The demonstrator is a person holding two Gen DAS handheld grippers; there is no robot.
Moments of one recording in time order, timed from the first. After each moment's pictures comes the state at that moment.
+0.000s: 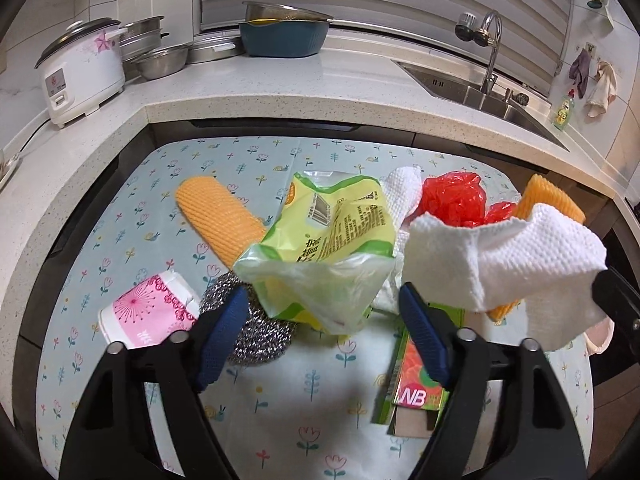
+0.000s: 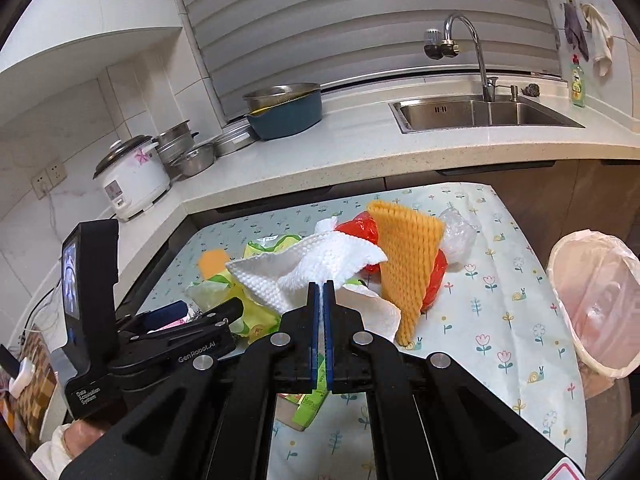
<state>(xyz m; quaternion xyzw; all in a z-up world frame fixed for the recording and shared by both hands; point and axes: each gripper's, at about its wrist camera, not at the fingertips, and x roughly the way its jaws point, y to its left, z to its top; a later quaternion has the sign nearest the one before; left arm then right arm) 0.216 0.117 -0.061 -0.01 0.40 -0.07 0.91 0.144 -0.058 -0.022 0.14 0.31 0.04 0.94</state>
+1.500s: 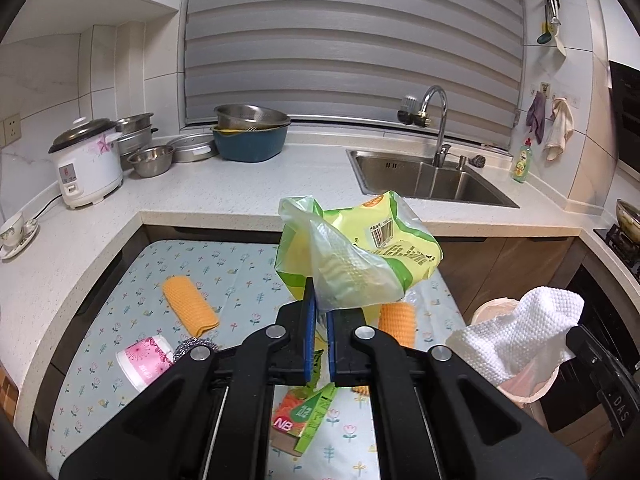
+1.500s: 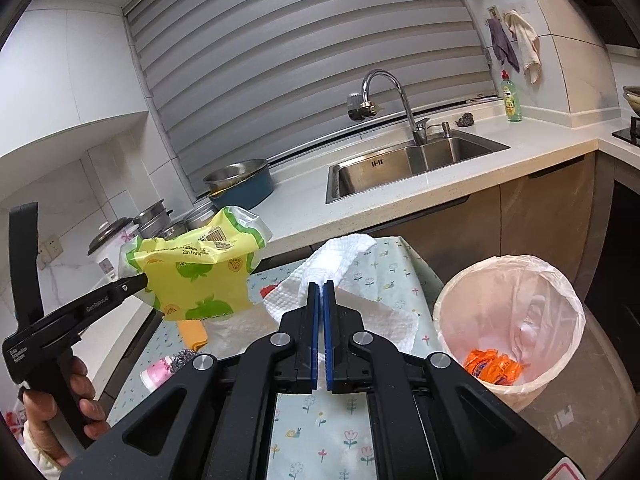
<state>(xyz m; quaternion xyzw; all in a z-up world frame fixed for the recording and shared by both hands) 0.135 0.023 0.073 0.00 0.27 -0.09 0.96 0.046 -0.205 0.035 0.20 0.22 -0.02 0.96</state>
